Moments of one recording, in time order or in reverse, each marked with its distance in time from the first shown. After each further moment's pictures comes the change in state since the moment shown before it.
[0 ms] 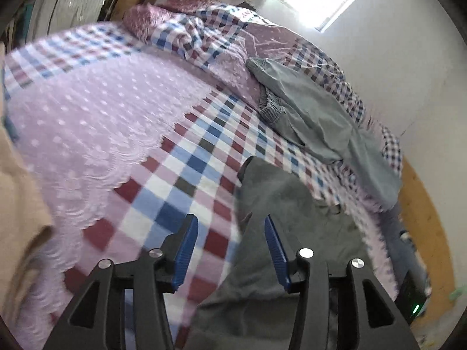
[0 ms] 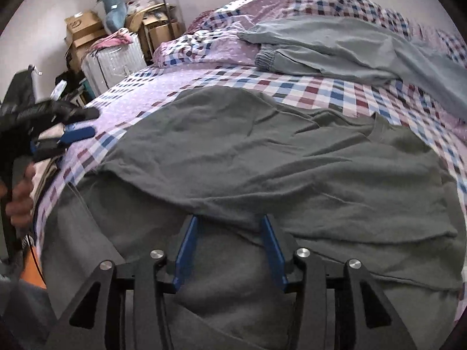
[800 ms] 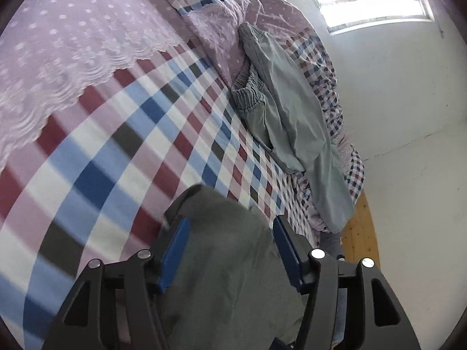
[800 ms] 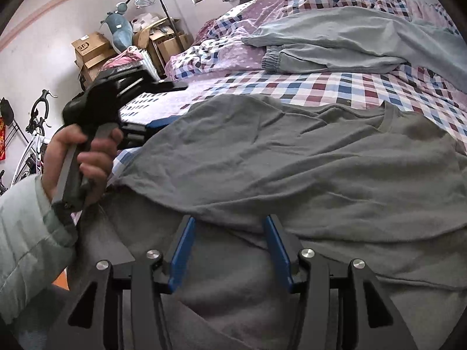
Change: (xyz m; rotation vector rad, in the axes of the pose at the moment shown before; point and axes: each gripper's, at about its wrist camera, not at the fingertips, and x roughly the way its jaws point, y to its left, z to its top) left arm 0.127 -0.002 0.056 -0.197 0.173 -0.225; right arm -0.006 -0.022 0.001 0.095 -0.029 0.161
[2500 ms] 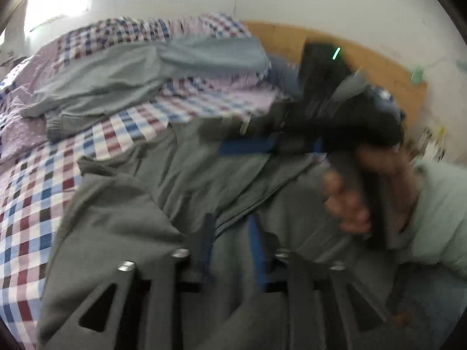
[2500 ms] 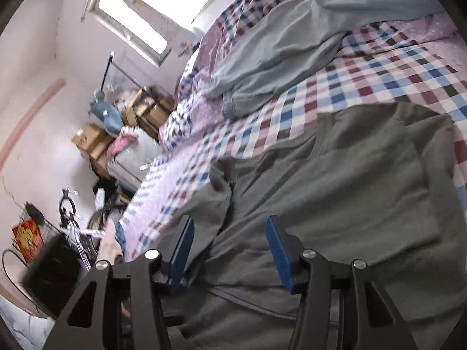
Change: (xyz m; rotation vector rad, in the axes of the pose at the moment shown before) left arm -0.002 -0.157 -0.224 1.134 0.142 0.027; right arm -0.041 -0.101 0.024 0.363 -0.154 0.182
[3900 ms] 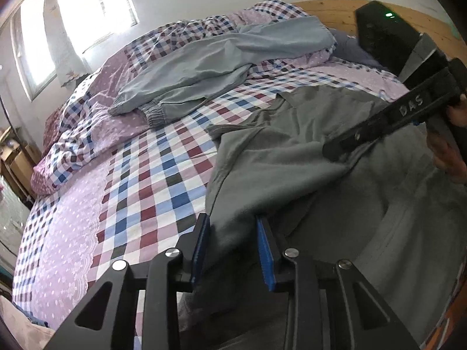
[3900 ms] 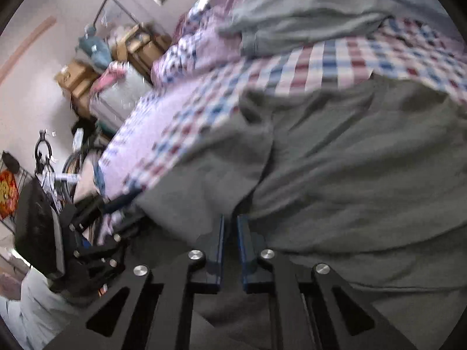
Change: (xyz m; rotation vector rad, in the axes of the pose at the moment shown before) left arm -0.038 0.066 -0.049 0.086 0.083 0.410; right arm 0.046 0.060 -0.028 -0.119 0.191 -0.124
